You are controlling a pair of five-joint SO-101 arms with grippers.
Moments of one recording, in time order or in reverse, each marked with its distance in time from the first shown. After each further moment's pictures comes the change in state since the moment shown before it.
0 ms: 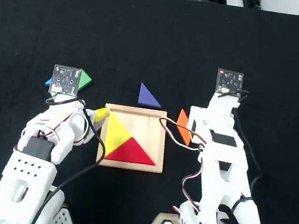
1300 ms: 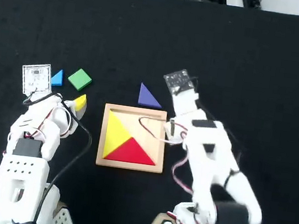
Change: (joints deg) left arm -11.7 0.0 4.3 -8.3 2.9; right arm -11.3 14.3 -10.5 16.1 21.5
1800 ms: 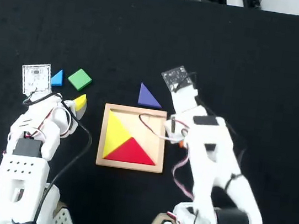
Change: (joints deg) left arm 0.0 0.0 0.0 -0.3 0.0; right arm -0.4 -7.2 0.5 4.4 1.2
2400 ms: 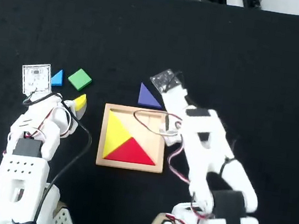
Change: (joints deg) left arm 0.0 0.0 0.0 0.0 0.0; right arm -2.6 13.1 -8.2 4.9 3.5
